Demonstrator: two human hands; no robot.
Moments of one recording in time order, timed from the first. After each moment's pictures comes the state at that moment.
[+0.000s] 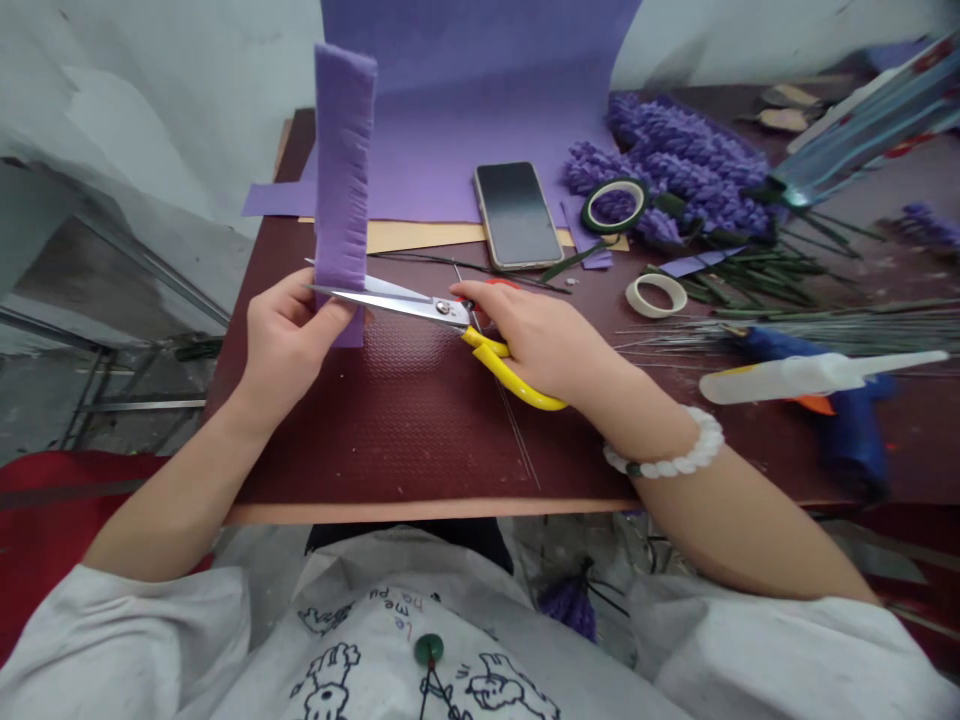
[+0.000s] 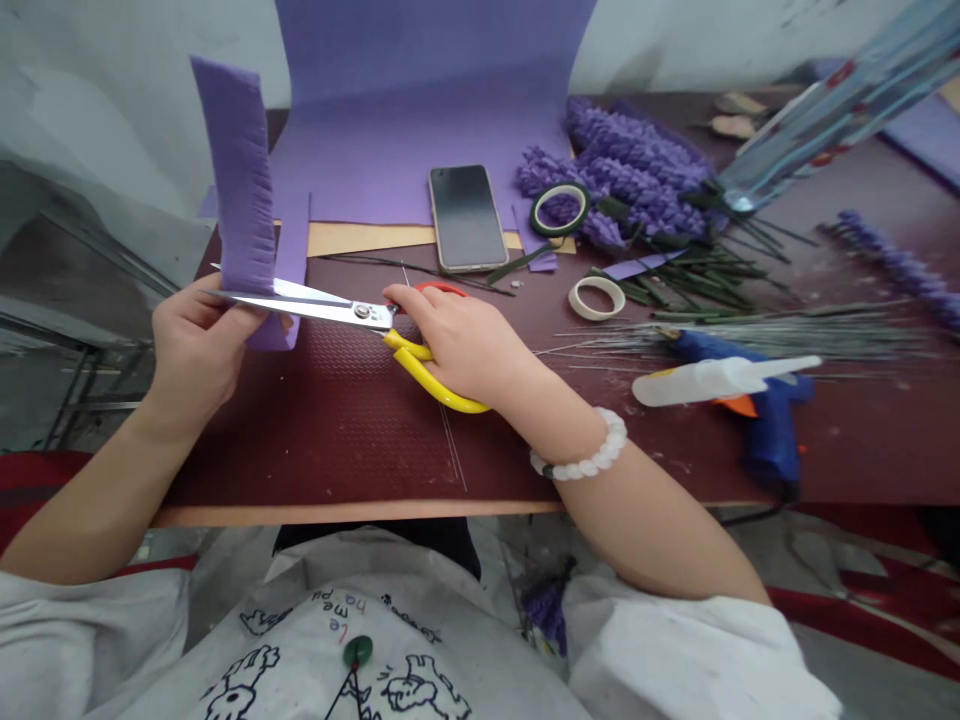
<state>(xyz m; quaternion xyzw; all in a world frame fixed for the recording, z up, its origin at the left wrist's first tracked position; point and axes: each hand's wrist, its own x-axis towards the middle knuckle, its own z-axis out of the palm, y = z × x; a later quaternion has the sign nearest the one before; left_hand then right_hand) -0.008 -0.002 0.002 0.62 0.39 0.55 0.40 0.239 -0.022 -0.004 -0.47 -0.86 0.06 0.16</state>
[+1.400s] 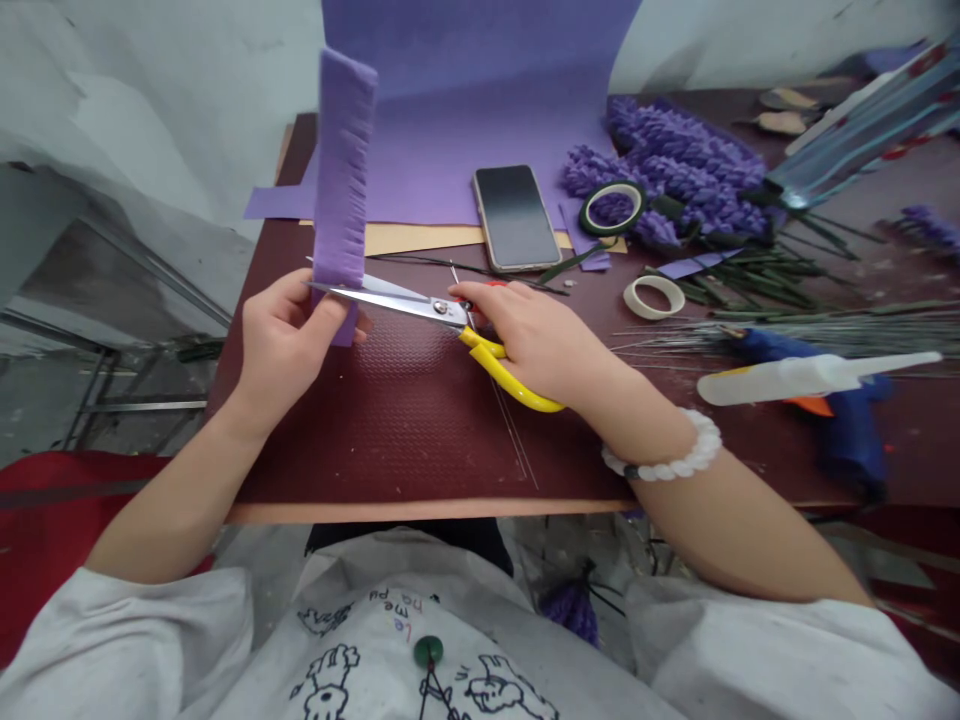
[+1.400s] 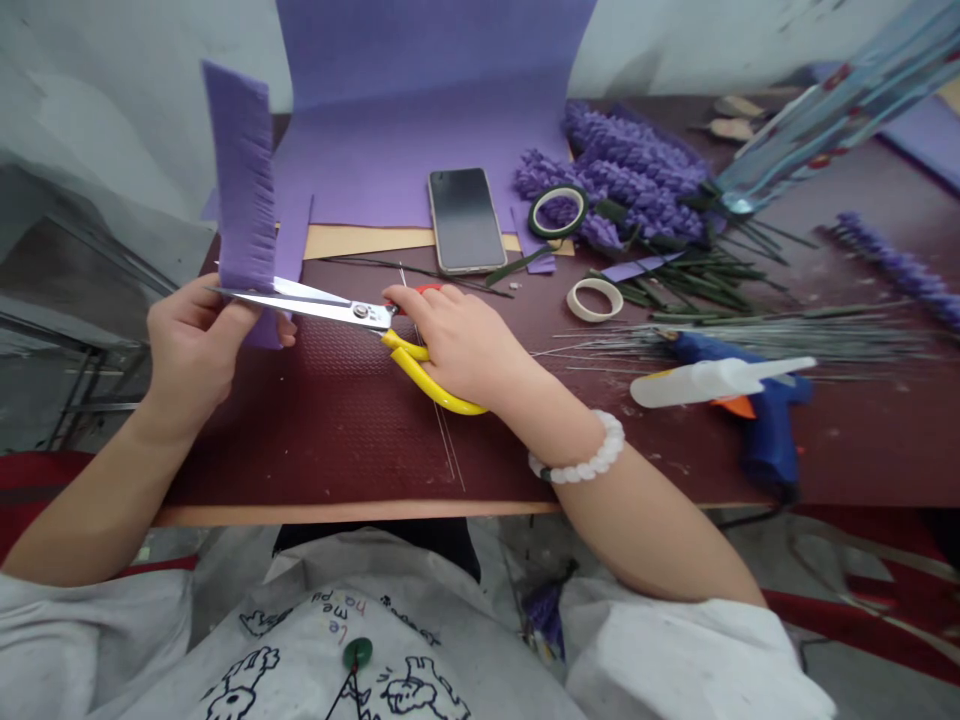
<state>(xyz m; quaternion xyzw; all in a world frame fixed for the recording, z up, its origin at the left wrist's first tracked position) -0.007 -0.009 0.012 0.64 0.42 0.52 0.37 0.237 -0.022 -0.005 -0.48 -0.86 0.06 0.15</state>
